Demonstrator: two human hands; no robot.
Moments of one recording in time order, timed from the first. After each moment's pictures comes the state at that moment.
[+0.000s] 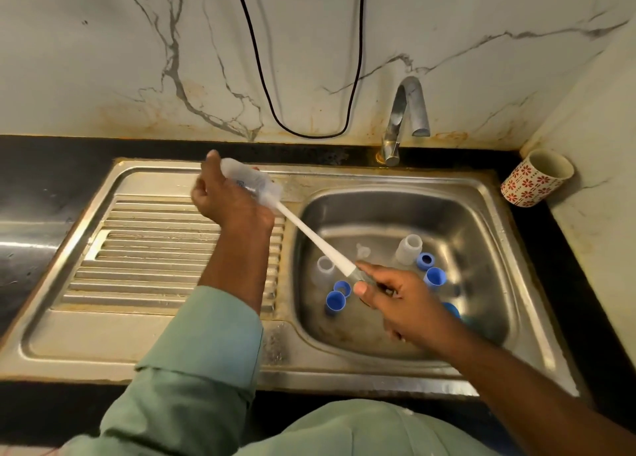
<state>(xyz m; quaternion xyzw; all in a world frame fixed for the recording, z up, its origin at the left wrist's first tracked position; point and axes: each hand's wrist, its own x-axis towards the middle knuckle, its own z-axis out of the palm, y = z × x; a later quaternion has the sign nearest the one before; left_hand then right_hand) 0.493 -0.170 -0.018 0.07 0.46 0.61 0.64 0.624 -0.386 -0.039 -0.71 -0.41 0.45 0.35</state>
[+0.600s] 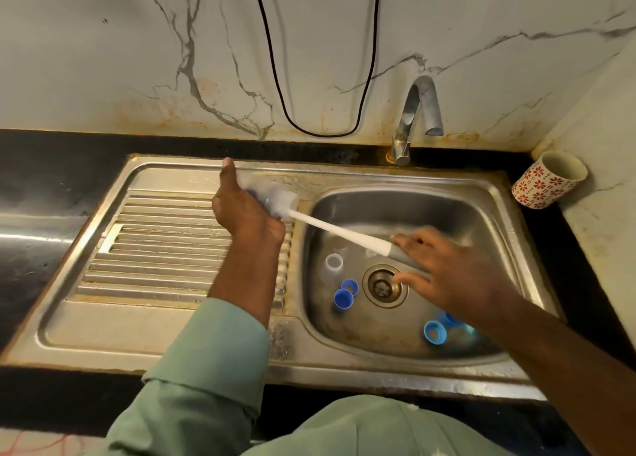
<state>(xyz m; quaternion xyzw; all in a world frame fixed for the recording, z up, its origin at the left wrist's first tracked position) 0.483 -0.172 -0.041 0.06 0.44 0.58 0.69 0.669 -0.380 -0.013 -0.71 -0.70 0.06 0.09</state>
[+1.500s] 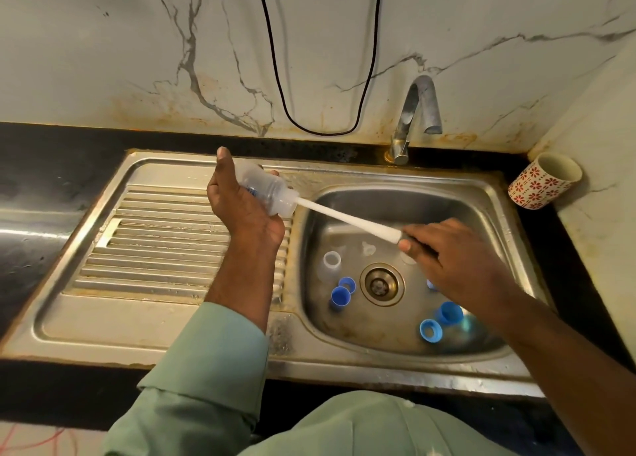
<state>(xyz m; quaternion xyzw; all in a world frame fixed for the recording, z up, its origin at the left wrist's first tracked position) 0.479 -0.187 -0.038 0.11 0.41 0.62 0.66 0.677 -0.377 -0.017 -0.74 -0.64 0.08 0.18</state>
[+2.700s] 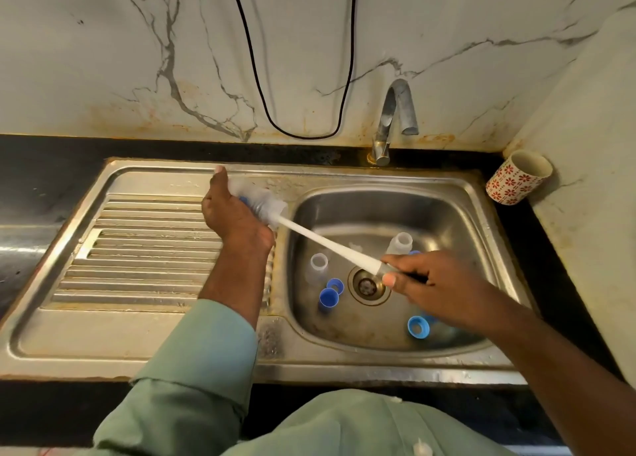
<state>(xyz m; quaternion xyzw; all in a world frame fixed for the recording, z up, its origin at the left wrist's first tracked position) 0.487 -0.181 -0.047 0.09 0.45 0.58 0.68 0.661 -0.402 -0.009 -0.75 -0.54 0.32 0.22</state>
